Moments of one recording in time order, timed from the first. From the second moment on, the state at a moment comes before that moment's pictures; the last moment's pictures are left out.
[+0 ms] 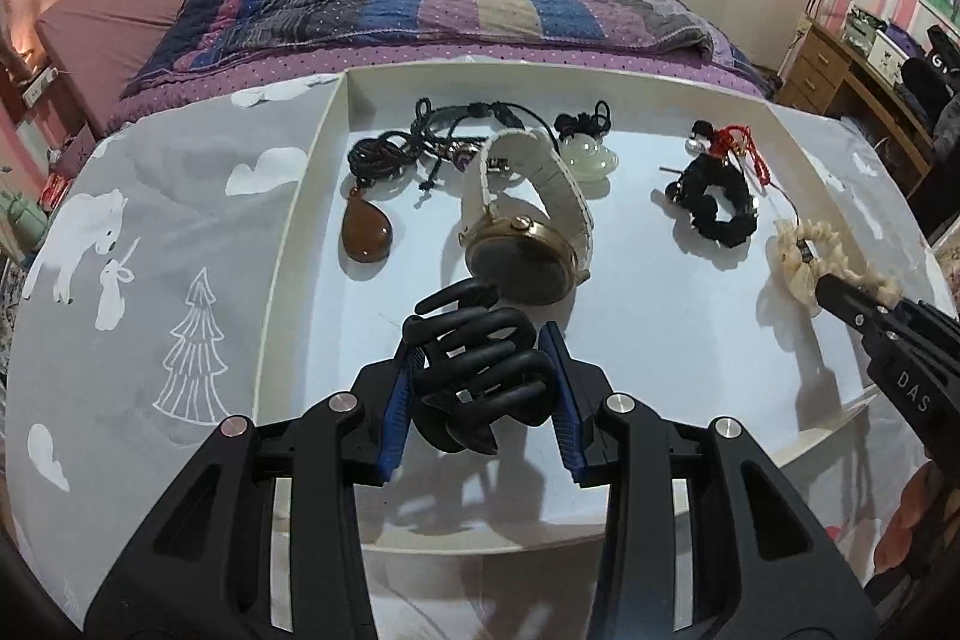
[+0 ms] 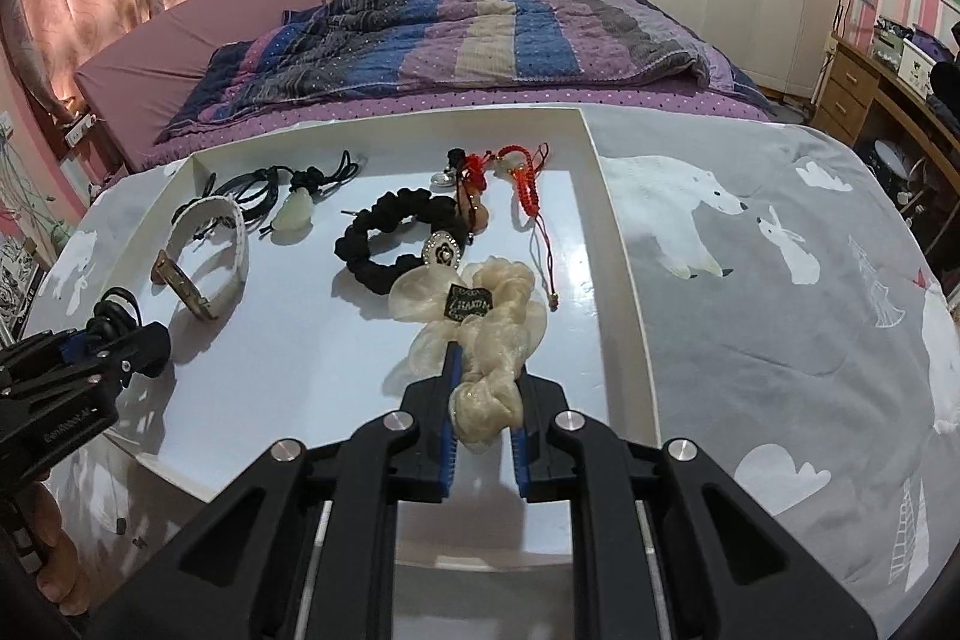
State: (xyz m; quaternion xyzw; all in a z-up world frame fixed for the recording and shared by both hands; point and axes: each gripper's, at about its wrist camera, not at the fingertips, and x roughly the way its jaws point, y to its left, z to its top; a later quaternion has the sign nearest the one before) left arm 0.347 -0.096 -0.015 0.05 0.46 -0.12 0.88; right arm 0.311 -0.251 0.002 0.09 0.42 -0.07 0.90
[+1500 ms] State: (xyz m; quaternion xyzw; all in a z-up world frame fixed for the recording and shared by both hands) left arm 0.333 -0.104 -0.009 0.08 0.41 -0.09 0.90; right arm 0.309 -0.238 0.005 0.07 0.41 -0.07 0.91
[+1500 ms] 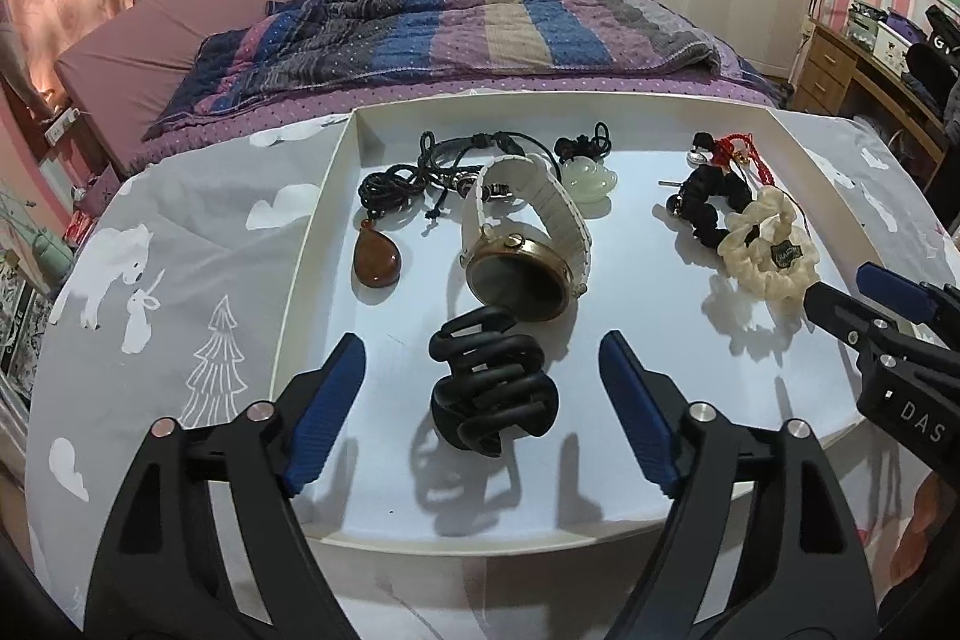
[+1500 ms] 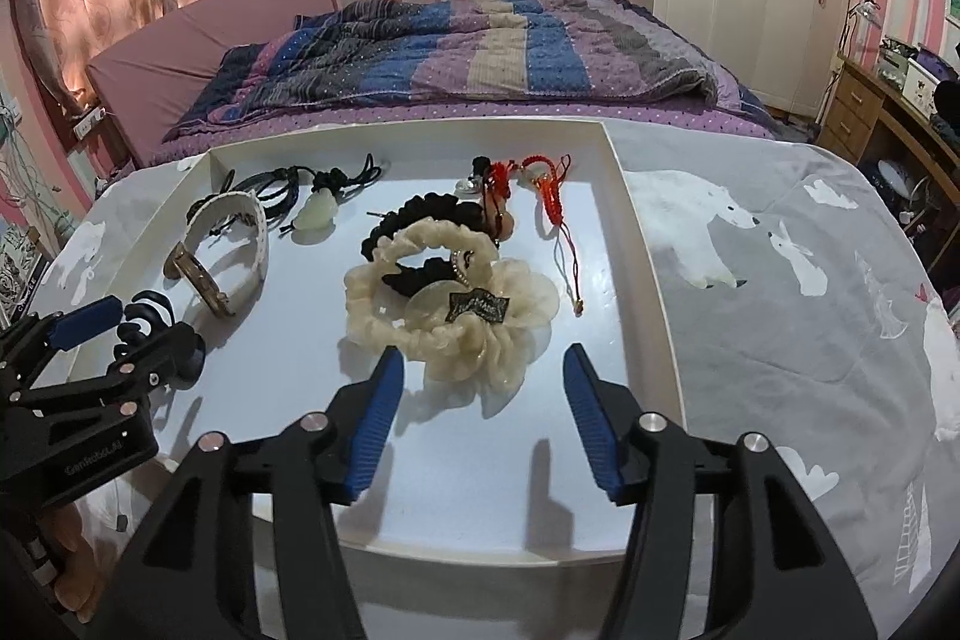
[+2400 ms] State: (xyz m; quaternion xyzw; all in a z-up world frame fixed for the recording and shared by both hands) left arm 0.164 -0.047 0.095 0.06 0.32 -0.04 0.94; right arm 0.137 -0.198 0.117 0.04 0.30 -0.10 0.95
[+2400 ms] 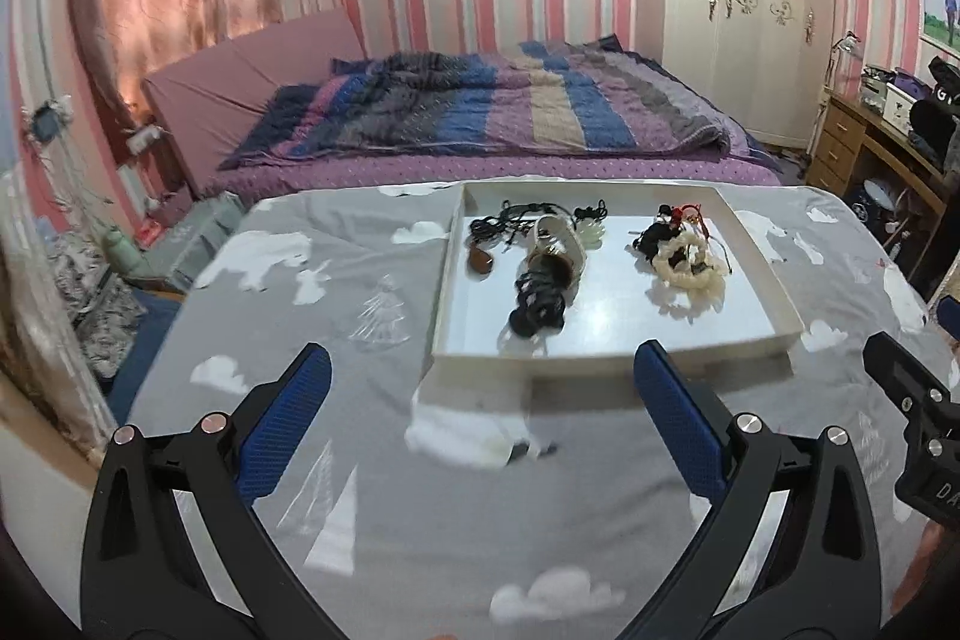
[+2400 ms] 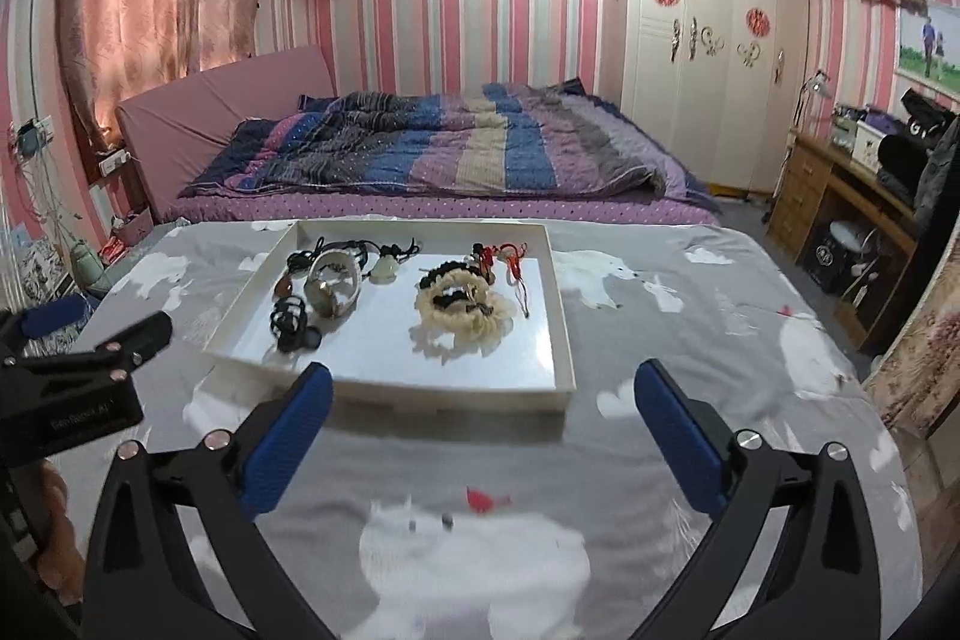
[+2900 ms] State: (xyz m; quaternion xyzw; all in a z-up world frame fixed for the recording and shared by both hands) left arm 0.111 -0.028 0.059 0.05 0.29 -0.02 0.96; right arm 0.091 -0.178 0.094 0.02 0.27 -0.11 0.96
